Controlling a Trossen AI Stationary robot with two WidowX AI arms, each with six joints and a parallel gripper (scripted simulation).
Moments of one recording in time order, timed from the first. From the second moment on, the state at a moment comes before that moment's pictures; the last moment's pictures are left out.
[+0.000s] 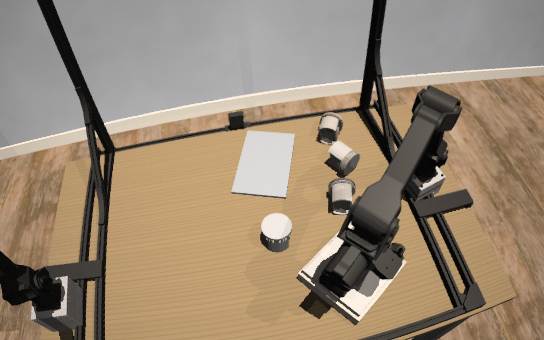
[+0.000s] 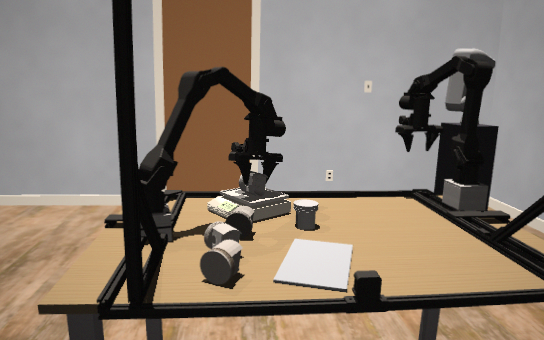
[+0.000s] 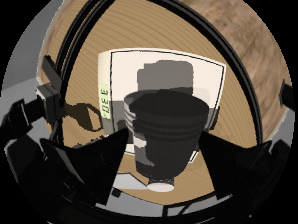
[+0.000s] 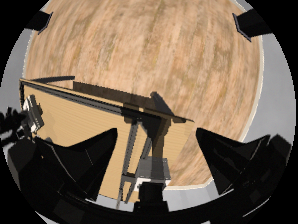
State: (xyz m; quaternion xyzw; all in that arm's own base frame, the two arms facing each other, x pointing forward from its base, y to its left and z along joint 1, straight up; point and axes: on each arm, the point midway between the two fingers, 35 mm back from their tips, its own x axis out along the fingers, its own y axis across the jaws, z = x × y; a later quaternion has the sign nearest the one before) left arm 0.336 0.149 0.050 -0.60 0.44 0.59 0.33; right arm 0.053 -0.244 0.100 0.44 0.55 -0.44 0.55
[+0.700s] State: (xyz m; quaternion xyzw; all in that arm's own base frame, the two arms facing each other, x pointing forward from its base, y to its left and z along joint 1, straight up) left arm 0.335 0.148 0.045 -0.60 0.44 0.59 0.33; right arm 0.053 -0.244 0.100 0.44 0.55 -0.44 0.55
